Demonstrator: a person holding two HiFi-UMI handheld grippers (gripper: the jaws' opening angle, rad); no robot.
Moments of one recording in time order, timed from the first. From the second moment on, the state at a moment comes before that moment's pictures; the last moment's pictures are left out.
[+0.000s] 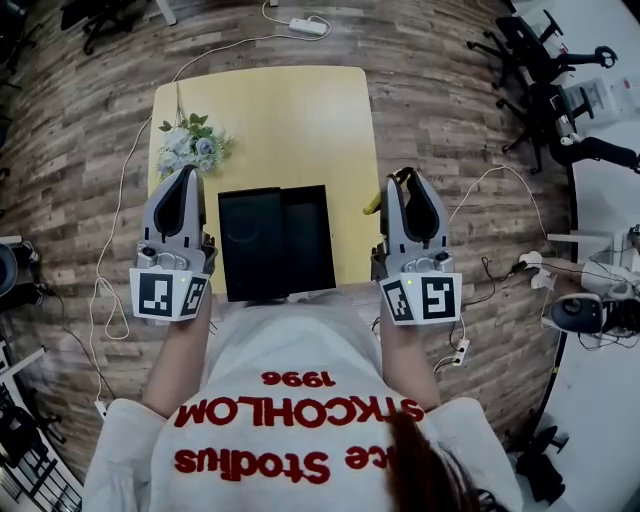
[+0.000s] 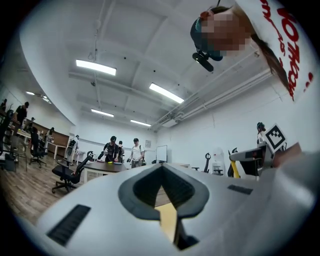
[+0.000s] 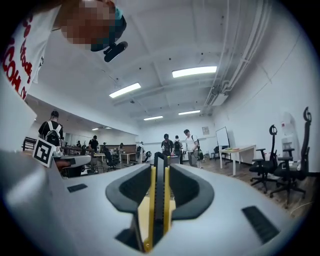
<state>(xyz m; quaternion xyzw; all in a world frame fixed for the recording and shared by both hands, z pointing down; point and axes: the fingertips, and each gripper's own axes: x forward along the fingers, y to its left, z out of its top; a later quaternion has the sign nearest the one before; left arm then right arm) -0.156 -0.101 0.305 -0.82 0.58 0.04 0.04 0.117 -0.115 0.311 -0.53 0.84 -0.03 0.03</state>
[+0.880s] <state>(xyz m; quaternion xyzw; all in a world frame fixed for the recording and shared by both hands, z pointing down) -0.168 -0.081 0.302 -0.80 0.60 0.04 0.04 0.065 -0.105 0.326 -0.47 0.88 -0.09 0.01</state>
